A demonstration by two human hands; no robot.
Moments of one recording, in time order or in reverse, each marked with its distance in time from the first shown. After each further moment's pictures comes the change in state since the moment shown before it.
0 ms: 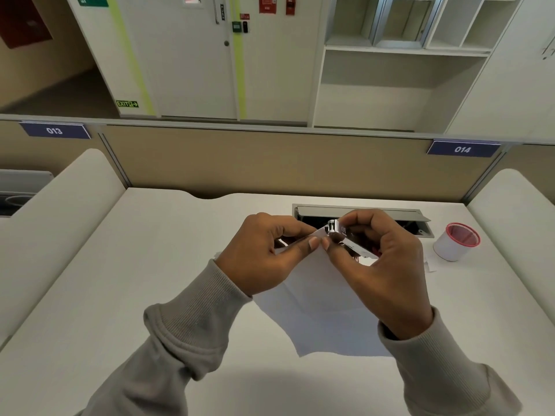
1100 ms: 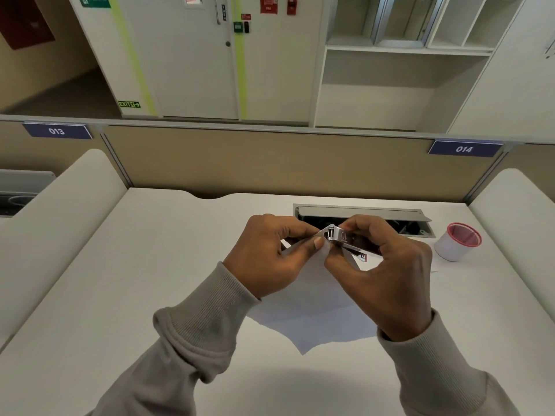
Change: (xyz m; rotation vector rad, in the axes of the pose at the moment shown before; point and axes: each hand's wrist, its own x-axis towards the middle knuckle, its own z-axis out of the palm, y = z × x) left_hand 0.000 0.004 0.010 0.086 0.090 0.008; right_hand -0.005 -0.001 -0.002 -0.250 0.107 -0.149
